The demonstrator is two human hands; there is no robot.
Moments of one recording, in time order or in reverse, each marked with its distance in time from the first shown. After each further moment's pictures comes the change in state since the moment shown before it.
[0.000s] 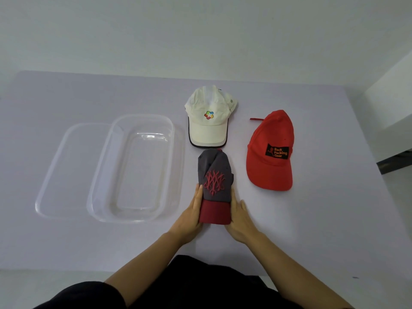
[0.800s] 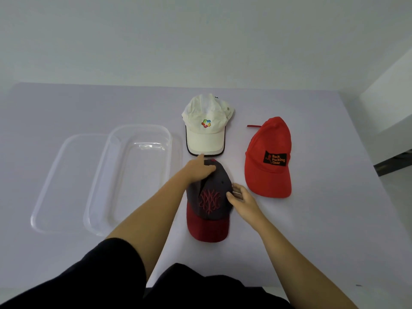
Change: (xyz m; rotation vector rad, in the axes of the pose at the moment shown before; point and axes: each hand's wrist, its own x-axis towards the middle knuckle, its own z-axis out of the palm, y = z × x) left_hand 0.123 0.075 -0.093 0.135 -0.119 -0.393; right_hand 0.037 -0.006 -0.046 0.693 0.142 0.240
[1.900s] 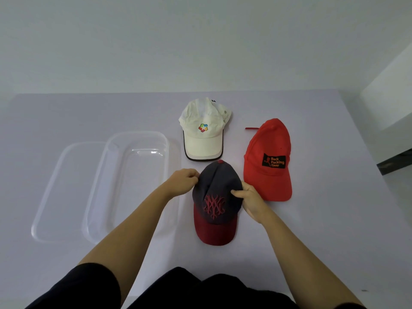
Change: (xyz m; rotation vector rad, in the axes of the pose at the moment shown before) left_hand -0.018 -0.024 -0.010 -0.006 -0.020 0.073; right_hand 0.022 -0.017 -0.019 0.397 -0.188 0.001
